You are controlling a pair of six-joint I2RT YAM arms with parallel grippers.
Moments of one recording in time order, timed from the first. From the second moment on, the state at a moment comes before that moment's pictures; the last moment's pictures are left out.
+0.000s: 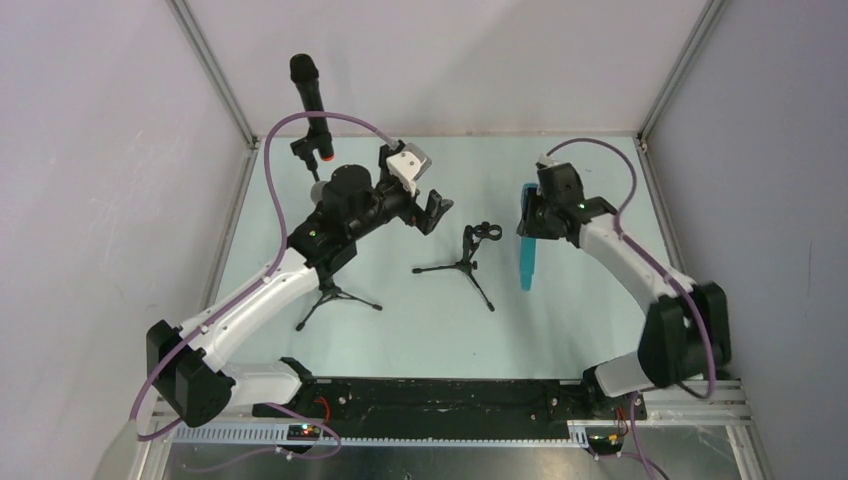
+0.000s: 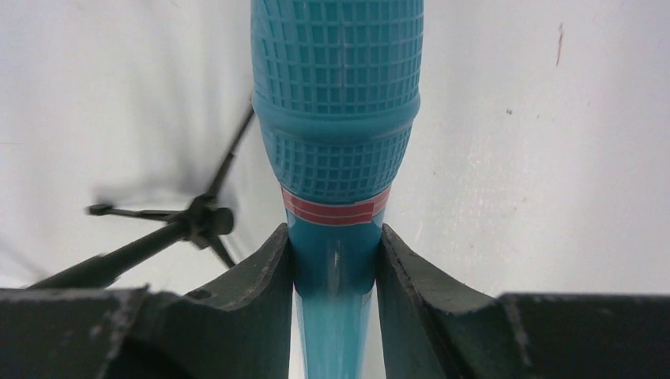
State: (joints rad) left arm -0.68 1.24 1.13 -0.01 0.16 0.13; right arm 0.33 1.51 1.14 -0.56 0.07 0.37
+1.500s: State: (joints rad) left arm -0.42 1.37 1.18 0.02 0.40 -0.33; right arm 0.25 0.42 0.53 -0.17 -0.38 0.26
